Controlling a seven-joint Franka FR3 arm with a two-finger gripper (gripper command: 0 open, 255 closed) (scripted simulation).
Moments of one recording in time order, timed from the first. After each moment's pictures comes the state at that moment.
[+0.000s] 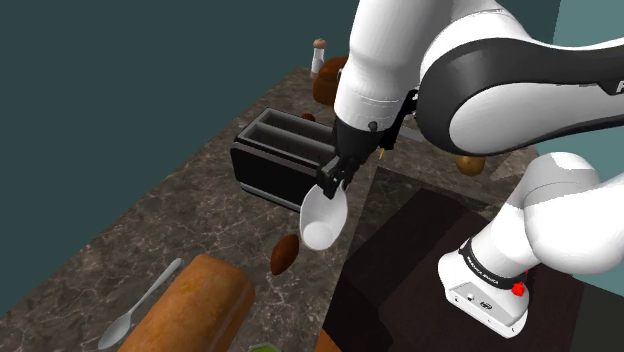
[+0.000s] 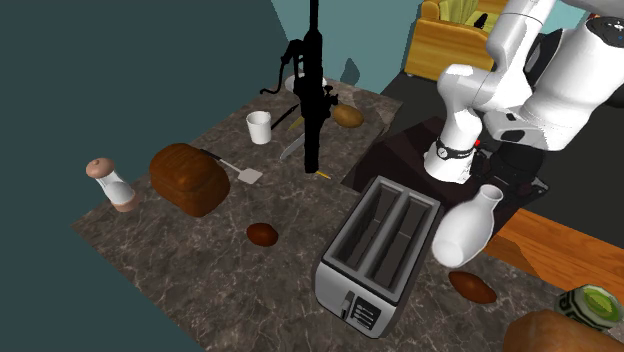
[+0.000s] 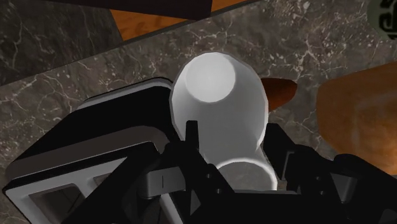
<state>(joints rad) 0.30 -0.55 0.37 -2.52 0.18 2.06 0.47</state>
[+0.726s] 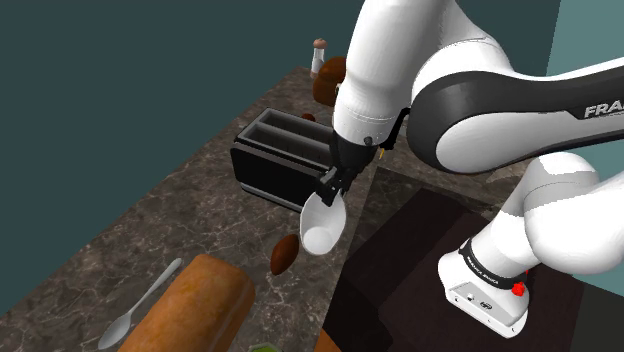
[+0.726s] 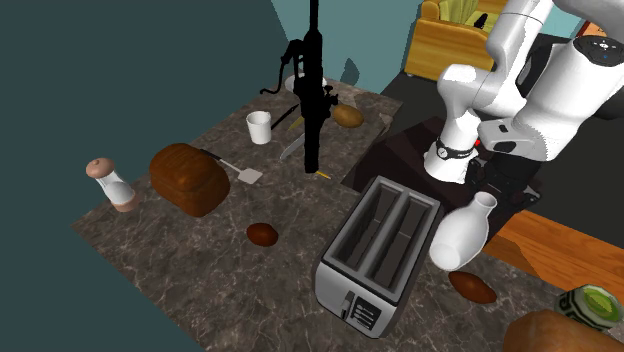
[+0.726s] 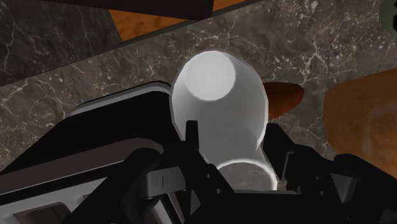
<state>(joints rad) 0.30 -0.53 0.38 -2.57 0.18 2.13 0.47</state>
